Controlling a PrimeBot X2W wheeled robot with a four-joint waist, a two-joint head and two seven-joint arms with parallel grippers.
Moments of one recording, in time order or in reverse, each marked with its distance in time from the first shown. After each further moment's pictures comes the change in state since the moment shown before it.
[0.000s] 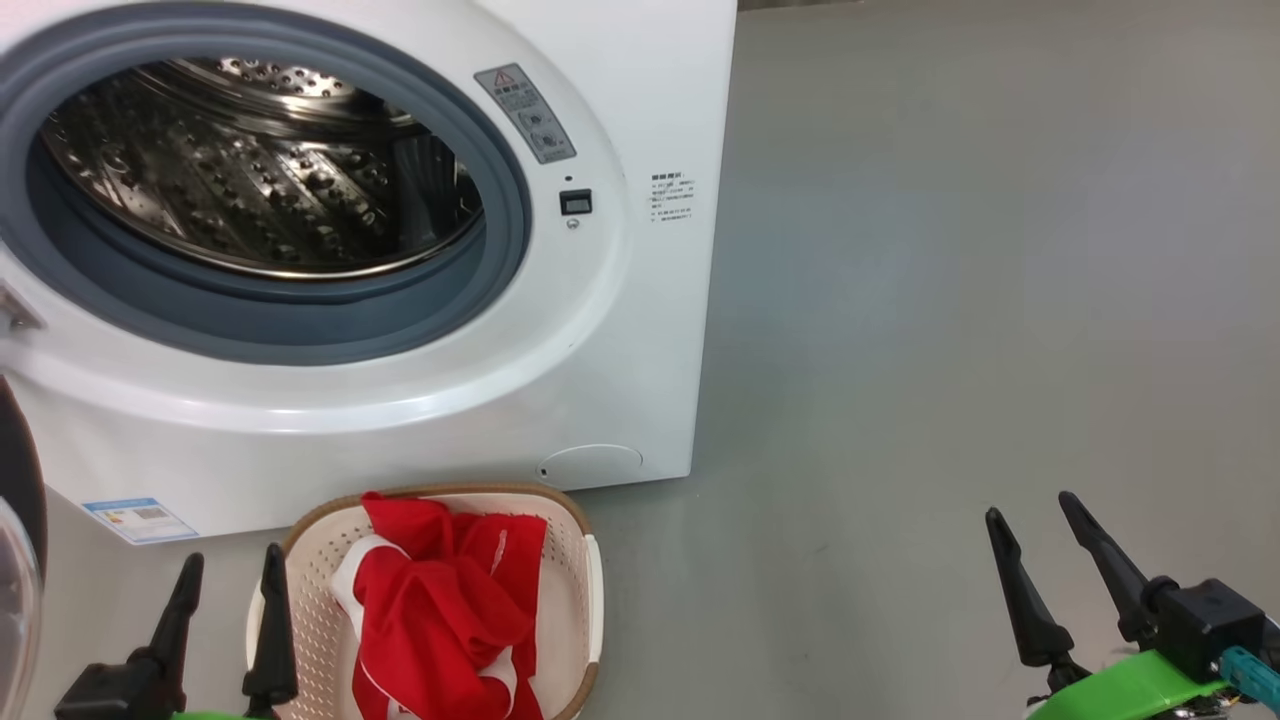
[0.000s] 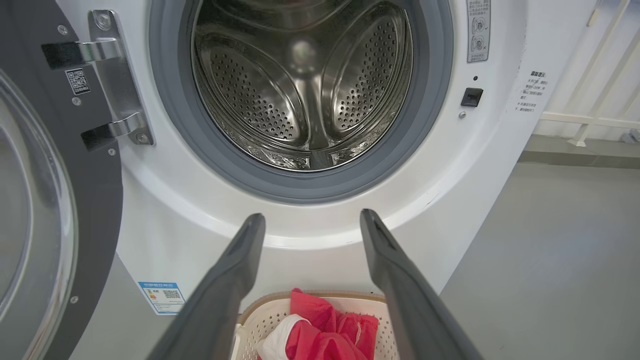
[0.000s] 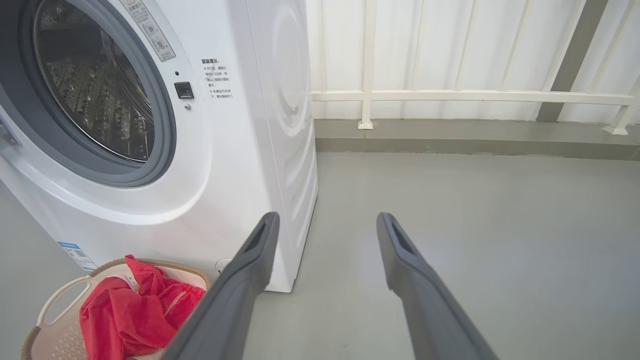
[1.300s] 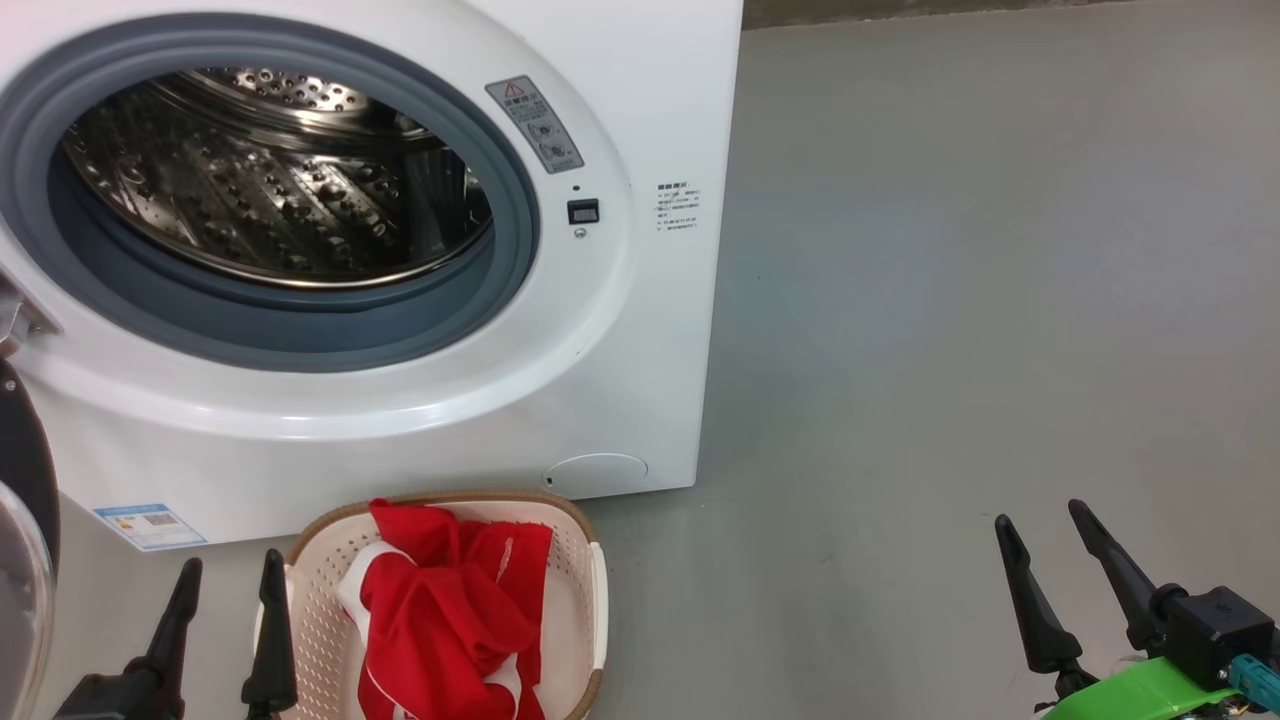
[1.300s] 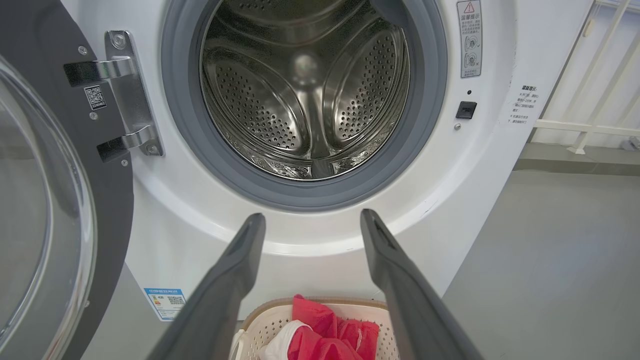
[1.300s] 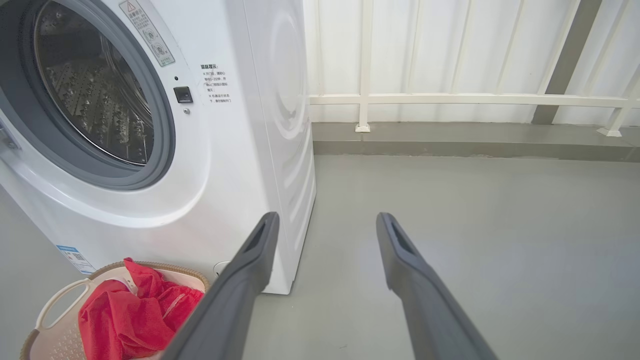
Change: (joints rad) left arm 0.035 -0.004 0.003 -0.044 0.000 0.000 0.000; right arm 0.024 -0.001 -0.018 -0.004 0.000 0.000 0.000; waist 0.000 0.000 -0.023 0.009
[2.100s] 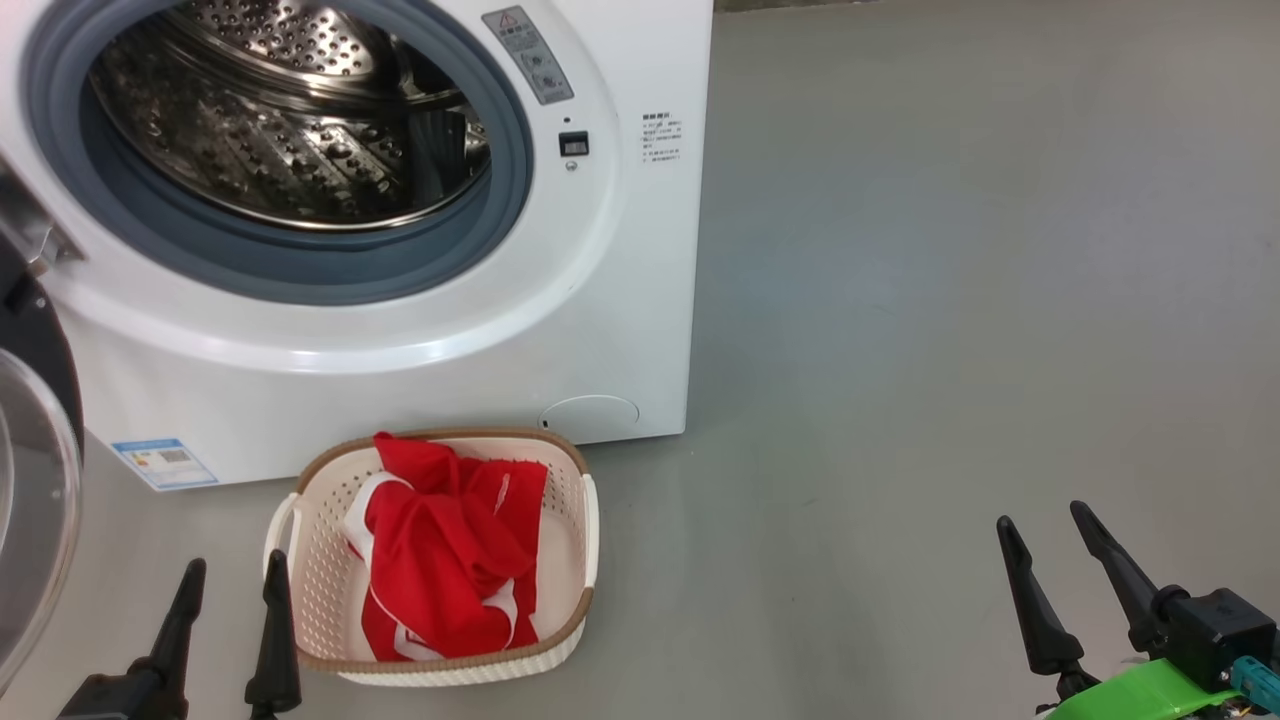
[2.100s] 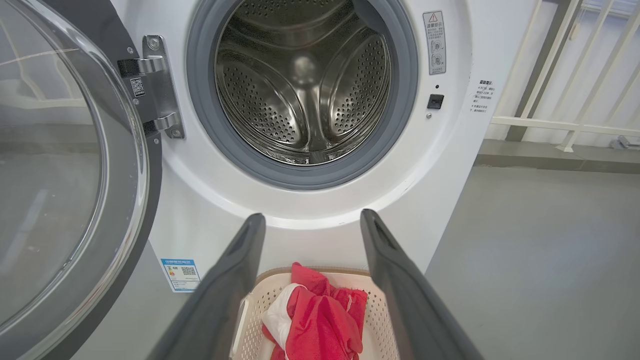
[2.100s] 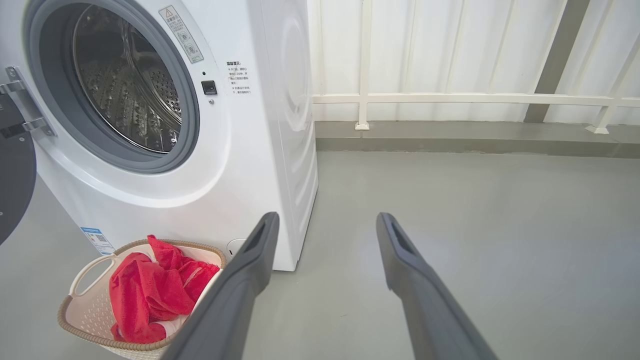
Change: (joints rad) left arm 0.000 -0.003 -0.003 0.000 0.001 0.000 0.000; right arm 0.002 0.000 -0.002 -0.001 0.000 0.000 0.000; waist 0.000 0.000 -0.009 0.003
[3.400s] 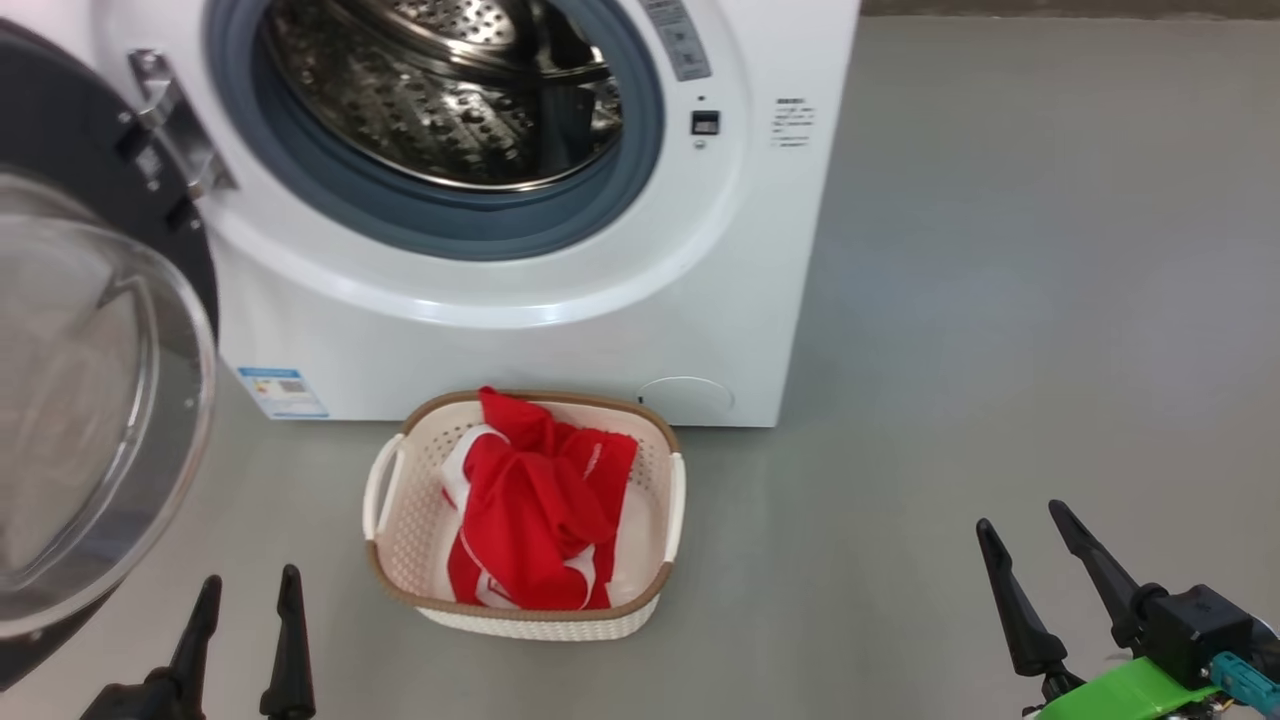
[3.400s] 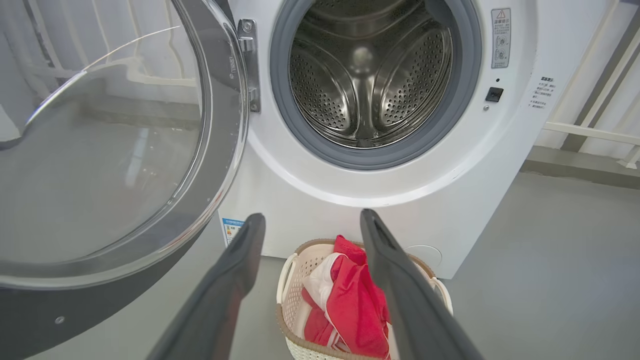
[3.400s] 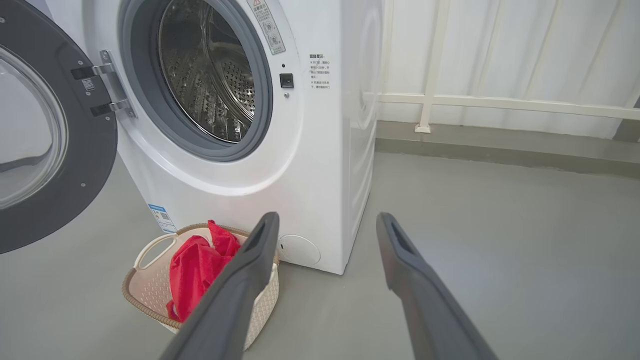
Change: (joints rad) left arm 0.004 -0.024 0.002 0.035 -0.002 0.000 0.000; right arm -0.002 -0.017 0.039 0.000 0.000 0.000 0.000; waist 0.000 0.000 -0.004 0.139
